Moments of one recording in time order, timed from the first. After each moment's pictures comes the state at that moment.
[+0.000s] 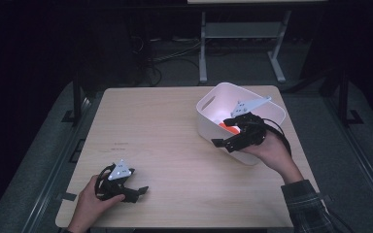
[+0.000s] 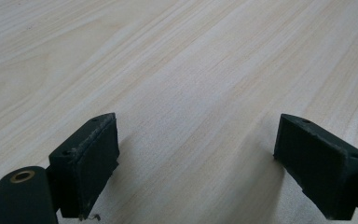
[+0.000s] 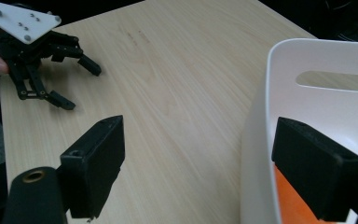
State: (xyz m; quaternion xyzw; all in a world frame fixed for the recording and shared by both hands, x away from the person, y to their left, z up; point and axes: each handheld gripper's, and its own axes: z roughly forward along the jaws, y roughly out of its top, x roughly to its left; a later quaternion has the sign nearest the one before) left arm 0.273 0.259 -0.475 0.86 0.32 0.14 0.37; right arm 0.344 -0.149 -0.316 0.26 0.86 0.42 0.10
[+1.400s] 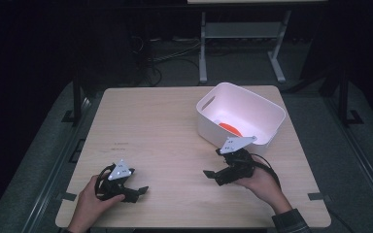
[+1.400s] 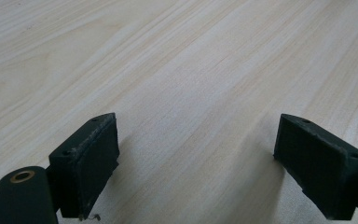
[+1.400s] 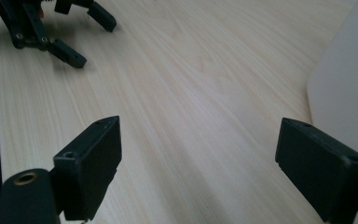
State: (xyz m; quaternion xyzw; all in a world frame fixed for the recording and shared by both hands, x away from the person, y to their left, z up) left arm 0.273 0.259 -0.475 0.86 0.32 0.14 0.37; right arm 0.299 -0.127 -0.398 0.26 0.86 0.42 0.09
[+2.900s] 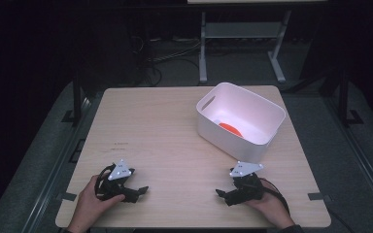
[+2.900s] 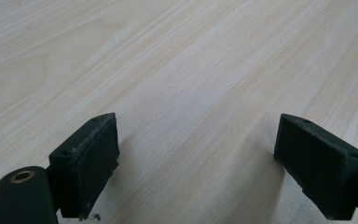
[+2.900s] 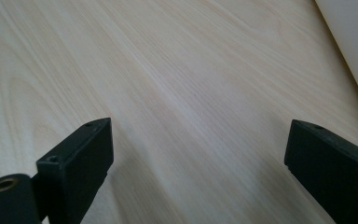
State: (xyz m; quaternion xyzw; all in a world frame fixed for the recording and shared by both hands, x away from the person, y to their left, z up) left arm 0.273 0.260 -0.475 0.86 0.32 0.14 0.37; right arm 0.267 -0.157 -0.477 0.32 0.86 0.37 0.13
